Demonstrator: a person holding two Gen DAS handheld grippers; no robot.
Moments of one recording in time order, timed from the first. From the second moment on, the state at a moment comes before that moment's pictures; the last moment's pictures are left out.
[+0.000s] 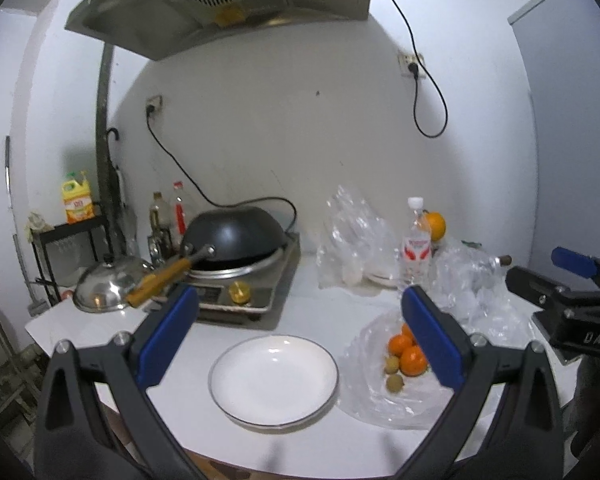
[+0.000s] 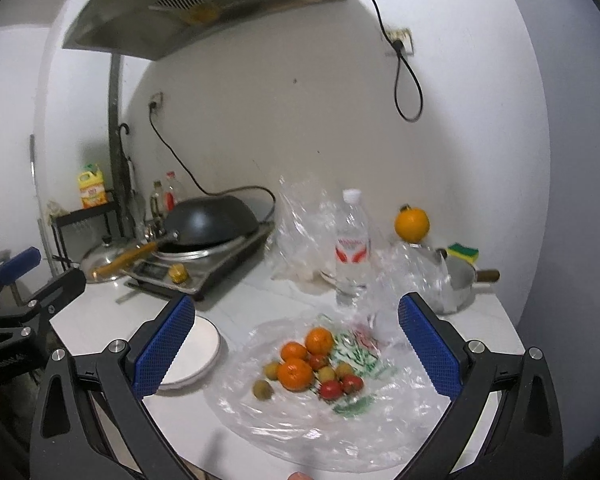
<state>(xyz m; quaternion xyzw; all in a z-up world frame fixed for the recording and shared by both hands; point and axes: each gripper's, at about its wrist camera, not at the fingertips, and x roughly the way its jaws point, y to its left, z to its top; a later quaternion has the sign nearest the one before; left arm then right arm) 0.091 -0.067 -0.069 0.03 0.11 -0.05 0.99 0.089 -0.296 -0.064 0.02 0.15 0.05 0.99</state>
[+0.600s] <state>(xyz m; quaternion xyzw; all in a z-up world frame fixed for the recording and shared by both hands) 0.170 -0.148 -0.153 0.10 0.22 -0.10 0.96 0.142 -0.349 -0.136 0.03 0.24 0.04 0.97</state>
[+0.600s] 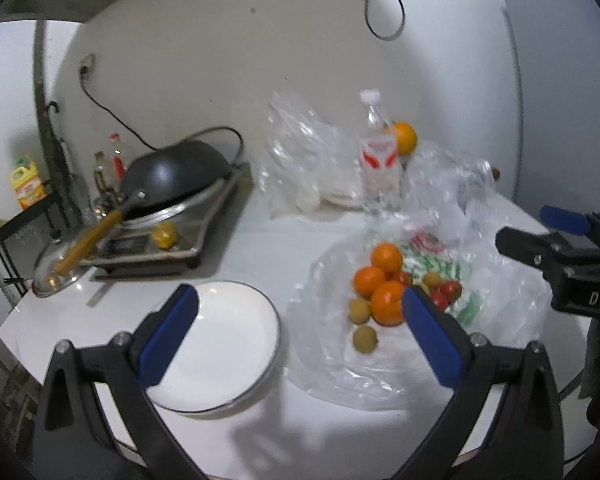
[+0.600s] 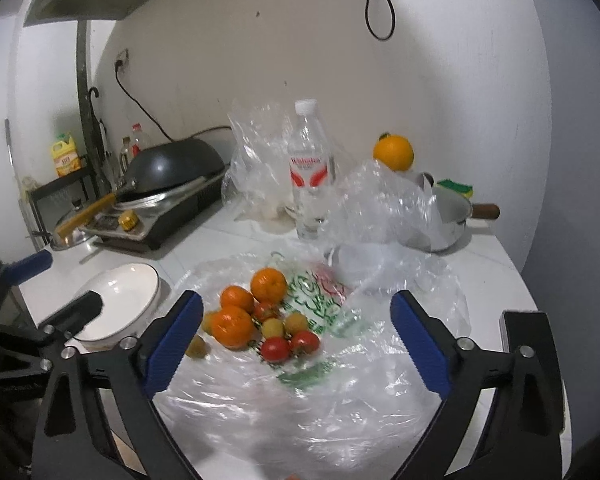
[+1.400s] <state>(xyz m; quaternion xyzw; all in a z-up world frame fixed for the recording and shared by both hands) 0.222 -0.188 -0.213 0.12 0.31 -0.18 0.92 0.208 -0.351 -0.185 -0.01 0.36 0.07 0.93</state>
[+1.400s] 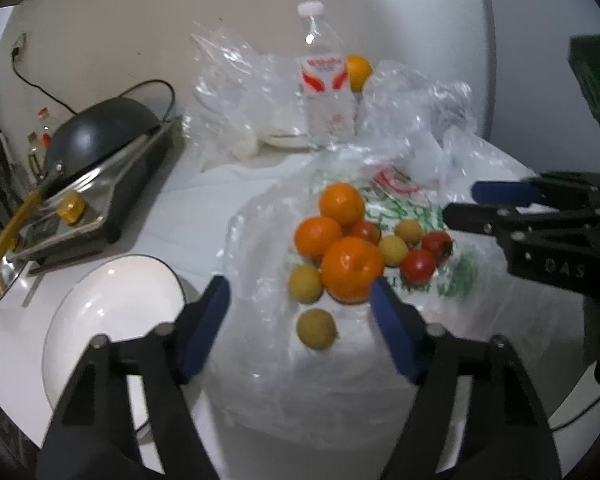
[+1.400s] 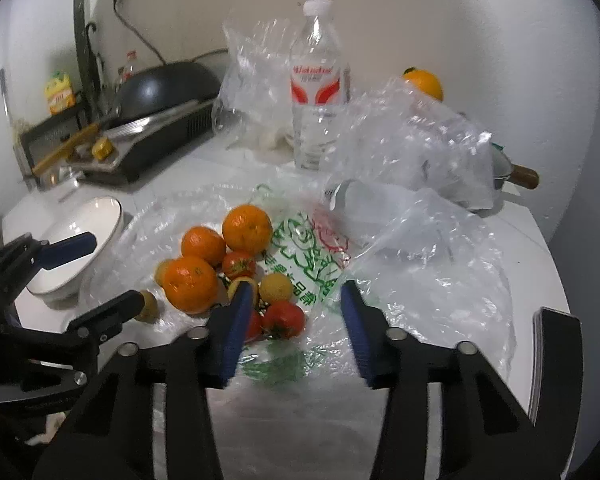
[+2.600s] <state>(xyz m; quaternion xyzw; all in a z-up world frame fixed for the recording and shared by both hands) 0.230 -0.197 -0.239 0.16 0.36 -0.22 0.89 0.229 -0.346 -0.206 0.00 0.39 0.10 0.91</state>
